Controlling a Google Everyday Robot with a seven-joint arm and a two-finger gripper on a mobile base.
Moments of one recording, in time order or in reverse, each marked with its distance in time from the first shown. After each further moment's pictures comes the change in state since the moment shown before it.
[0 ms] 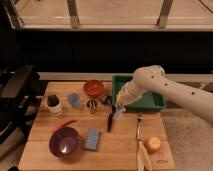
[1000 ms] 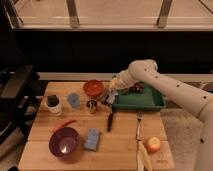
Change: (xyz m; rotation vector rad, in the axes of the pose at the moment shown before) arm -0.117 0.051 0.033 -0.132 -0.188 -0.140
